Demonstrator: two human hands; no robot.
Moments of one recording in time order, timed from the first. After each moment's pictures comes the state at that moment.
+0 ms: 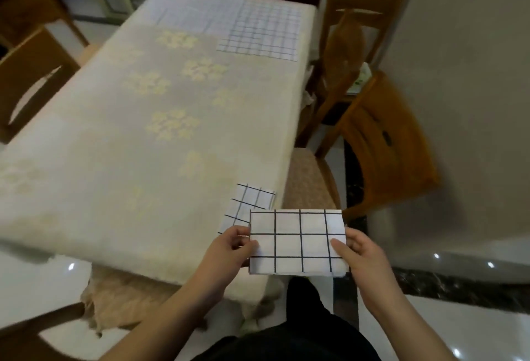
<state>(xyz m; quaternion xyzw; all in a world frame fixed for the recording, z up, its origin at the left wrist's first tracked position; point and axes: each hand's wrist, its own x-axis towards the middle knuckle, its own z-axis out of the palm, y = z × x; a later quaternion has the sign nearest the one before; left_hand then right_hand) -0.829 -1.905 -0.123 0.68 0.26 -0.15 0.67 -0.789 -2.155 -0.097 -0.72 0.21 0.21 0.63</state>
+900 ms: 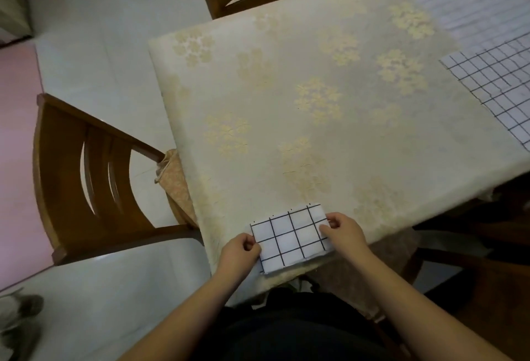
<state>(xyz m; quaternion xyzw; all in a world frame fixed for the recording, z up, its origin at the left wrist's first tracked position) -0.794 -1.940 -0.220 0.56 0.66 0.00 0.51 -0.555 -1.999 -0.224 -0.83 -0.26 0.45 0.19</state>
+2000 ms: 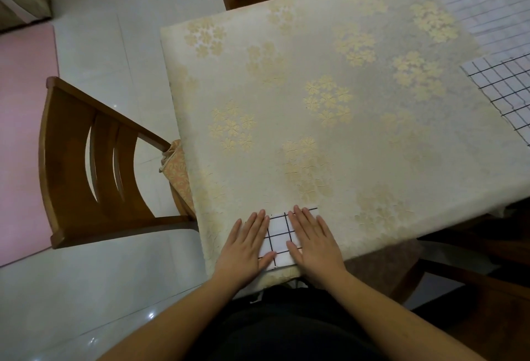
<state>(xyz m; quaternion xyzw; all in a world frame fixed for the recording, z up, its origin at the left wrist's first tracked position) -0.797 -1.950 -0.268 0.88 0.41 -0.15 0.16 -0.591 -2.011 -0.265 -0.71 -0.66 0.23 -0.05</state>
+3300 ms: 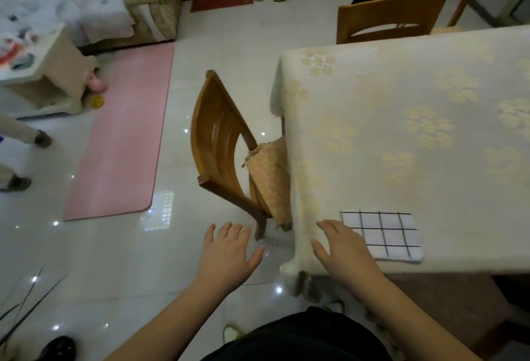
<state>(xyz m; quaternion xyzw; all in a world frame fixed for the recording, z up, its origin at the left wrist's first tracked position) -1.018 -2.006 -0.143 0.77 0.62 -0.11 0.08 -0.769 -2.010 -0.135 -0.67 -0.69 0.28 0.01</state>
